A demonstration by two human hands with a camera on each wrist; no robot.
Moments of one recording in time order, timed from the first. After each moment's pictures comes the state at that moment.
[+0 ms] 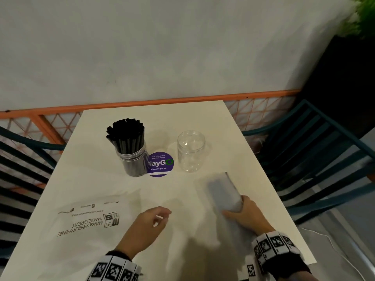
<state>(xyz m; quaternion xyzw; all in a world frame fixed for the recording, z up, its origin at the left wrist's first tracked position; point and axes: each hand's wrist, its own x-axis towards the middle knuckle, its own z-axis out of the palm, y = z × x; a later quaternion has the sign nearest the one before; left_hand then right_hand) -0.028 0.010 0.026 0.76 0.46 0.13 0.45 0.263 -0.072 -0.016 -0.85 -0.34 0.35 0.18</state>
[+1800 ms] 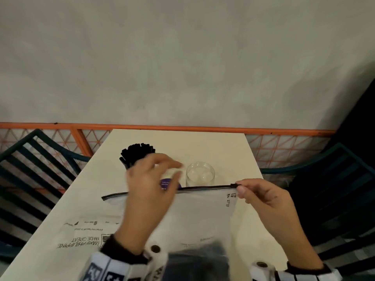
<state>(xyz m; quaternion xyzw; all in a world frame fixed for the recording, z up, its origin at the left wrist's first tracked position) 0.050 0.031 0.185 0.77 0.47 0.43 0.08 0.278 -0.031 0.148 -0.56 -0.53 0.27 0.57</state>
